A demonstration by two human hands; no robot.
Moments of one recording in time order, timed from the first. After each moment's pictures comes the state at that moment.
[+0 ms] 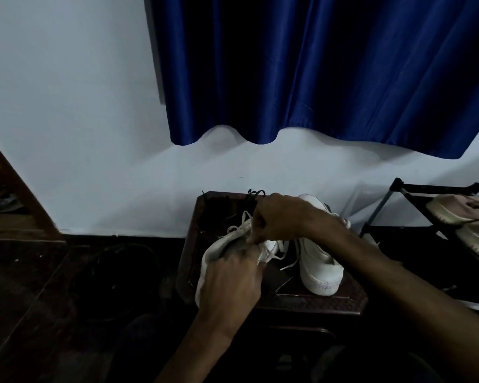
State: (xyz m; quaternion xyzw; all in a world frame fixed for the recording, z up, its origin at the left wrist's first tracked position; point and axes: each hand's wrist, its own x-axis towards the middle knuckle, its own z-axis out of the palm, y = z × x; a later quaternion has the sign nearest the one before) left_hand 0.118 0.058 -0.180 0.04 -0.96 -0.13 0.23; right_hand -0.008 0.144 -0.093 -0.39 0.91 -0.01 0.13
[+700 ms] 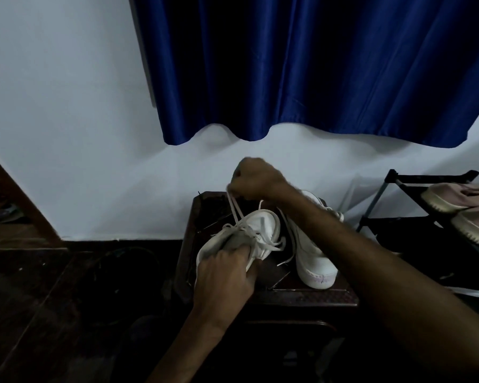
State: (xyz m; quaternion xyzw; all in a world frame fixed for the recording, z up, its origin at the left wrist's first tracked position) left_hand 0.119 0.056 -0.175 0.03 -0.96 -0.13 0.27; right_hand -0.034 0.100 -0.079 -0.27 0.94 -0.19 0.05
